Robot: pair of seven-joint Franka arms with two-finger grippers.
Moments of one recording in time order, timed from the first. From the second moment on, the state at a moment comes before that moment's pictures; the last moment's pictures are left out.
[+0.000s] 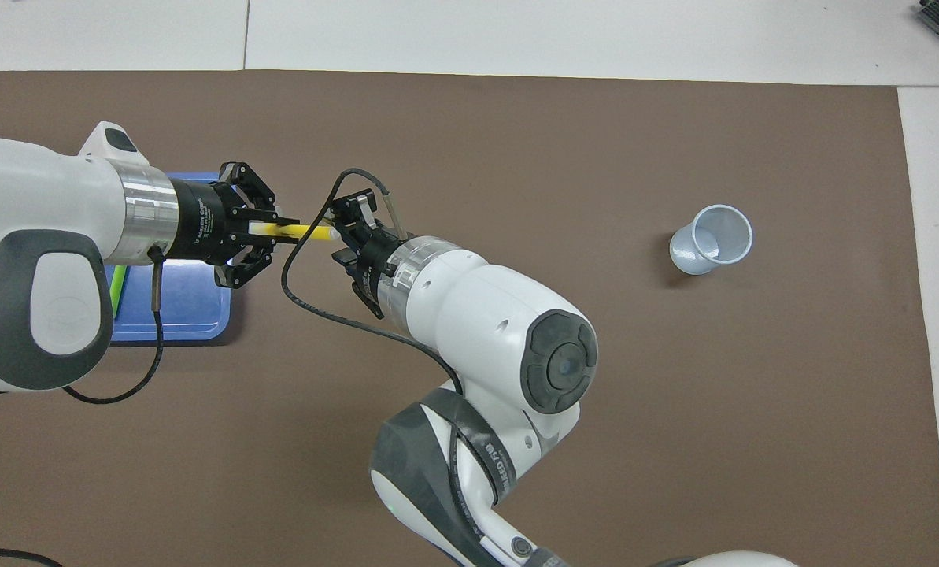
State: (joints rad) left arm 0.25 0.03 -0.47 -1.89 -0.48 2.11 -1.32; right arm 0.49 0.32 0.26 -1.71 0.27 2.81 1.69
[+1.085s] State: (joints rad) left arm 0.38 0.09 -0.47 -1.93 -0.04 2.10 -0.34; right arm 0.17 0.09 0.24 -1.68 0.06 1.93 0.87
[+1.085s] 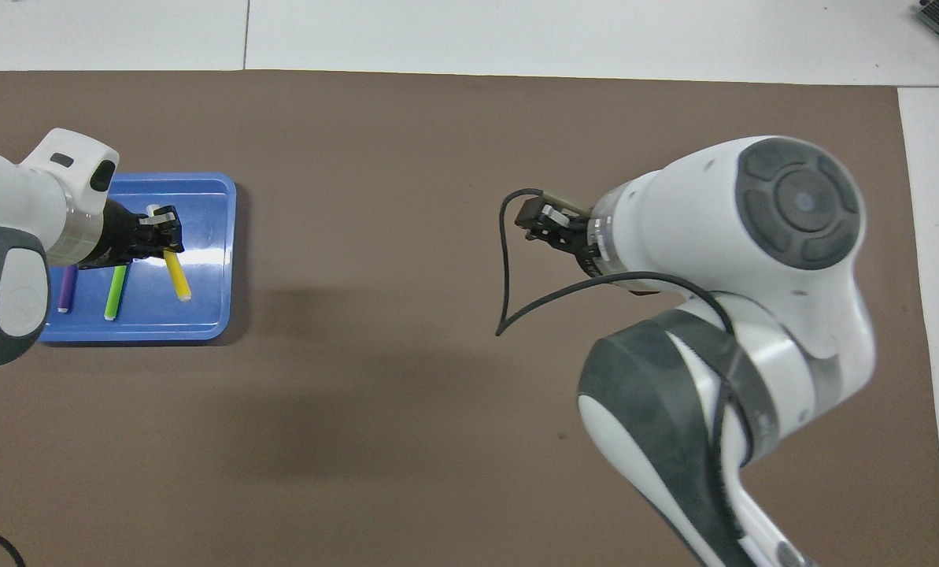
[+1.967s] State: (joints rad) left arm 0.46 0.30 -0.47 -2.03 0.09 2.34 0.00; right arm -0.08 0.01 0.24 -1.68 0.06 1.71 0.30
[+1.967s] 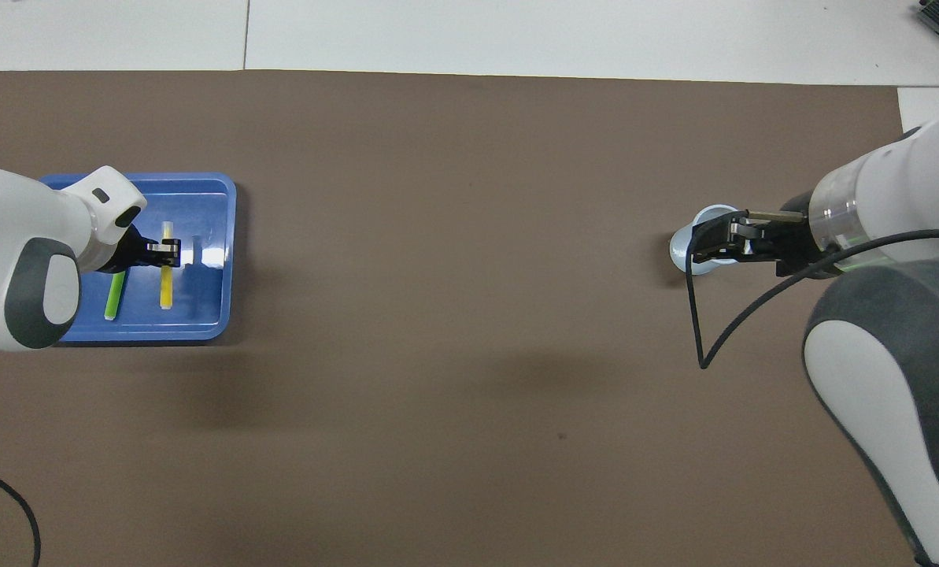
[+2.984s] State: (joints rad) left arm 0.46 0.30 -0.47 -2.06 0.09 2.36 0.00; right arm -0.09 -0.01 0.24 -1.68 0.06 1.71 0.27
